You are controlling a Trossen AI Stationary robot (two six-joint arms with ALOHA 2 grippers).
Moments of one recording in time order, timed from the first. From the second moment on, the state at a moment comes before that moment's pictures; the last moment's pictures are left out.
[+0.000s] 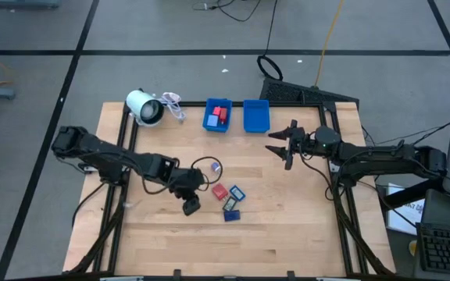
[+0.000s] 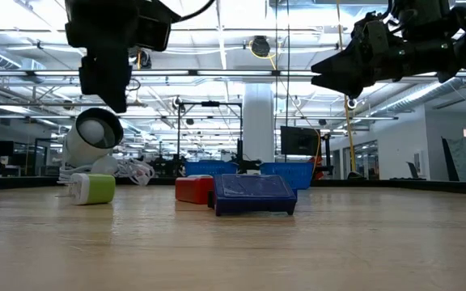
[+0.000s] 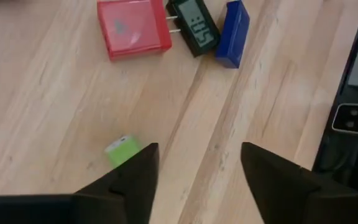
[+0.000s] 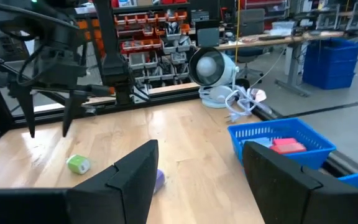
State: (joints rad) left arm -0.22 1.47 1.02 -0.60 0.15 -0.73; right arm -0.32 0.90 0.29 0.57 -0.13 0.09
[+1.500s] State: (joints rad) left arm -0.32 1.76 1.02 -0.69 -0.10 -1.15; right arm -0.13 0.90 0.29 0.52 -0.13 0.15
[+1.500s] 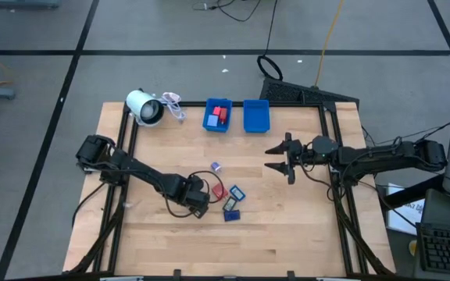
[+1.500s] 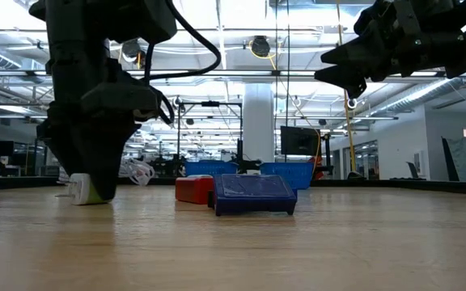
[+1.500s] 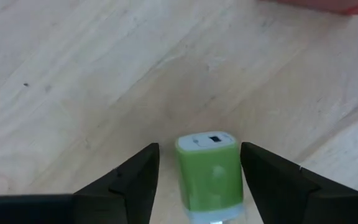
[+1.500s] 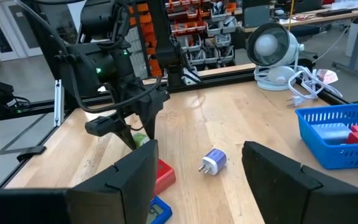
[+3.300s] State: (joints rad) left arm -0.32 1.76 1.02 -0.69 -0.03 -1.16; right arm -0.13 0.90 0.29 0.48 -0.13 0.15
